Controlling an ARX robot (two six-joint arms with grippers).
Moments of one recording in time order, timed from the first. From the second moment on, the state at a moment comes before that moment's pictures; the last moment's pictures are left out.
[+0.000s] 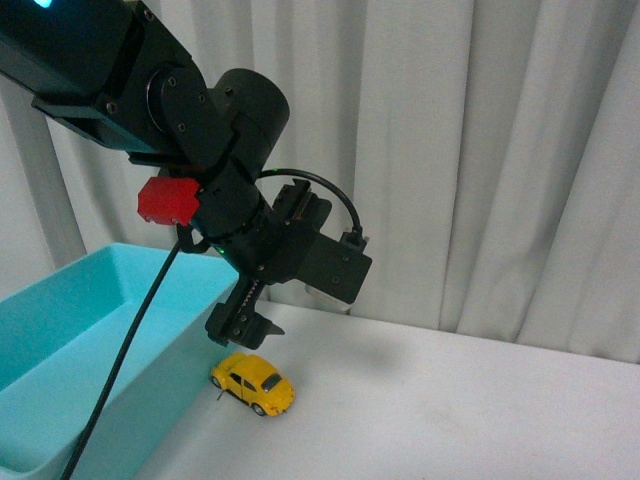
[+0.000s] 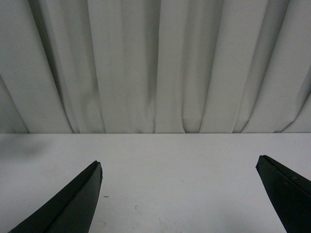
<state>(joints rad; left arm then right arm) -0.14 2.00 1.36 -0.28 0.05 1.69 0.00 0.00 0.01 0.00 0.00 -0.01</state>
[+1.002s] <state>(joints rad) -0.05 2.15 1.35 -0.35 0.04 1.74 0.00 0.00 0.01 0.00 0.00 -0.01</state>
